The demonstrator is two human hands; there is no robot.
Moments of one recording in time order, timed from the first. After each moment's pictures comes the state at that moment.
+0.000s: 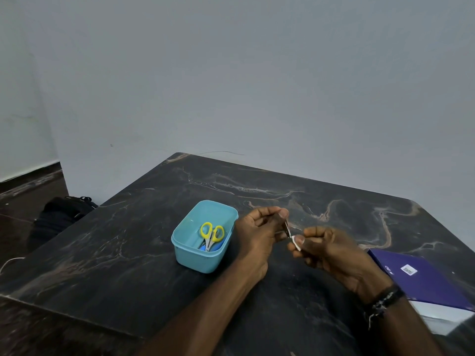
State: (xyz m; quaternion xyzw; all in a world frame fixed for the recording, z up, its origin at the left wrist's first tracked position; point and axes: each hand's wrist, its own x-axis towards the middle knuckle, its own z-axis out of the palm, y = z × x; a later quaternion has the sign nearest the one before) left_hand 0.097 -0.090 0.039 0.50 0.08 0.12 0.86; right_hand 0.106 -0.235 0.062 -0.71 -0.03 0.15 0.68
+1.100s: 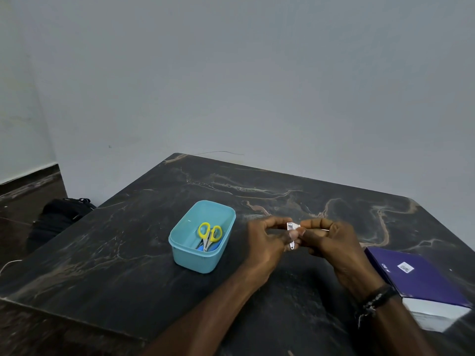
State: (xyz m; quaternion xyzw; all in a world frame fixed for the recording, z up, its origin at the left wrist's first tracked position) left_hand 0.091 -0.101 0.033 0.59 0.00 0.08 0.80; right_hand 0.108 -0.236 0.057 -0.78 -0.05 -0.02 0.63
